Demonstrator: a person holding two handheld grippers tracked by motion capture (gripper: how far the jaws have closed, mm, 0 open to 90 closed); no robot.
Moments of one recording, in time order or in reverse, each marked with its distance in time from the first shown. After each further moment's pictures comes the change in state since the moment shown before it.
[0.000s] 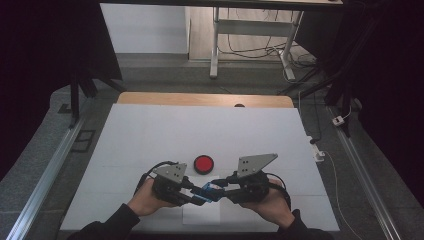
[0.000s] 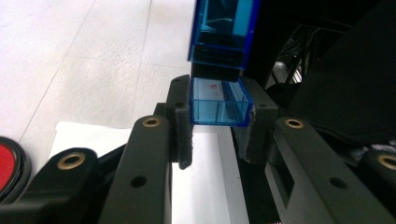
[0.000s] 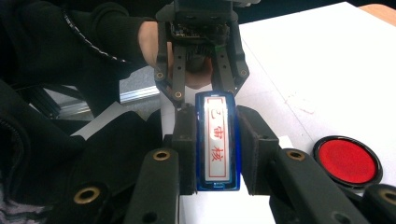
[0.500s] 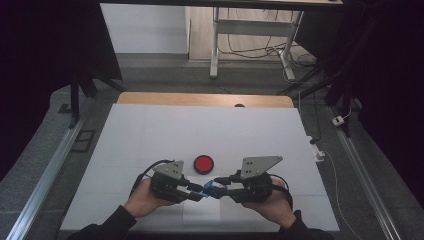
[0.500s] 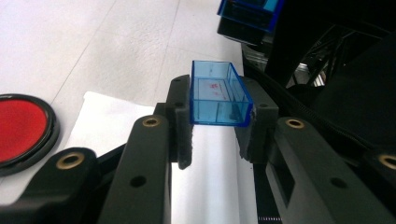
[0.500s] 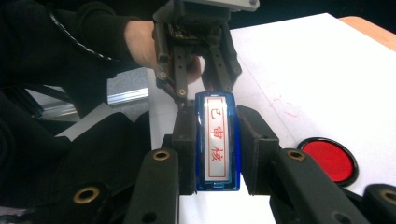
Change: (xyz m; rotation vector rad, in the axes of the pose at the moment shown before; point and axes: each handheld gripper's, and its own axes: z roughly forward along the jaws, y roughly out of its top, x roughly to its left) left arm -0.001 -0.003 -0.006 0.033 0.099 -0.105; right arm 0.002 -0.003 -0.006 -0.023 -0.057 -0.030
